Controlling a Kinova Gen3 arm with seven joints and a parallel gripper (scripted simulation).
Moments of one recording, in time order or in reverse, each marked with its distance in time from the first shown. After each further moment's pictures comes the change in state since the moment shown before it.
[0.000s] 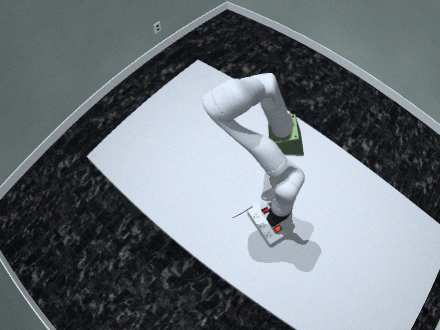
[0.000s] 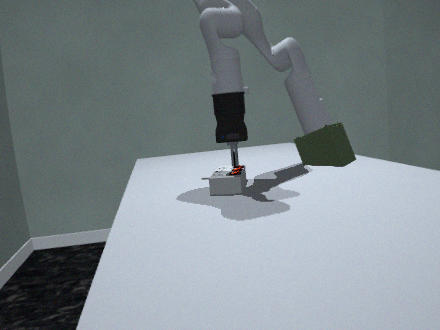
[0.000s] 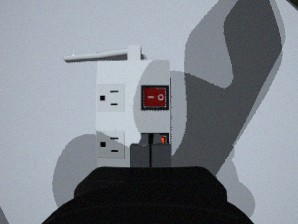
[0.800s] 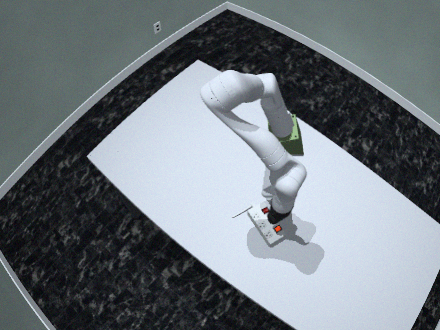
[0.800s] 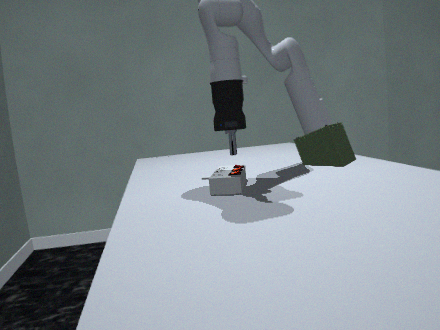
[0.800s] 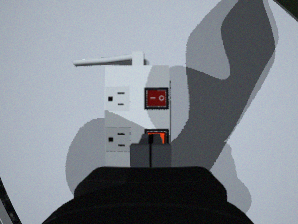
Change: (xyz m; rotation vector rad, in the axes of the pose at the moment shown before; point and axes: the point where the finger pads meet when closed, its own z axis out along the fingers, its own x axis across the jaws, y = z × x) arm -0.002 0.001 -0.028 -0.005 -0.003 0.003
